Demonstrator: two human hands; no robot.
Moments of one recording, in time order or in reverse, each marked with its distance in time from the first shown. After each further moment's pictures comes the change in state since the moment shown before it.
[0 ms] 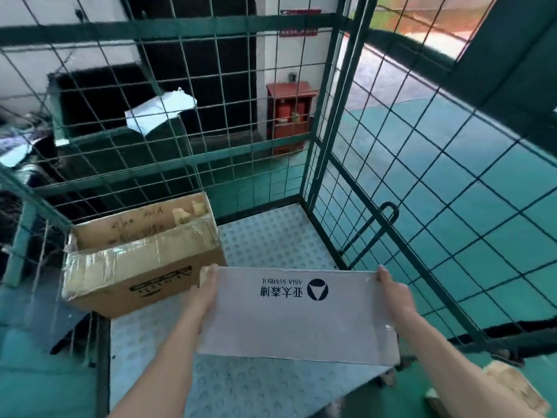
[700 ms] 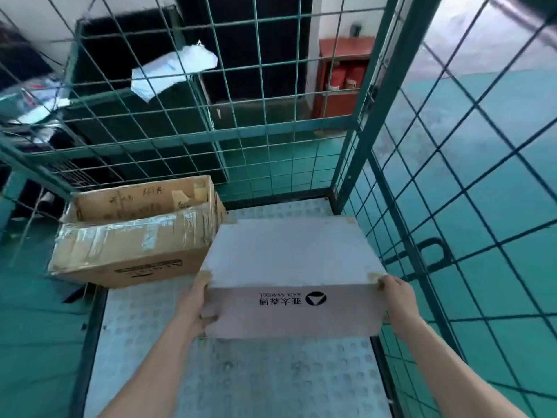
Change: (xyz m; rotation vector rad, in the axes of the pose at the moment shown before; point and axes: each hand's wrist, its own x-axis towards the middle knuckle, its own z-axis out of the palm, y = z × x) left_hand 0.098 0.054 0.137 -0.491 0.097 -0.256; right_hand 0.237 -0.091 0.054 -0.049 -0.280 -0.001
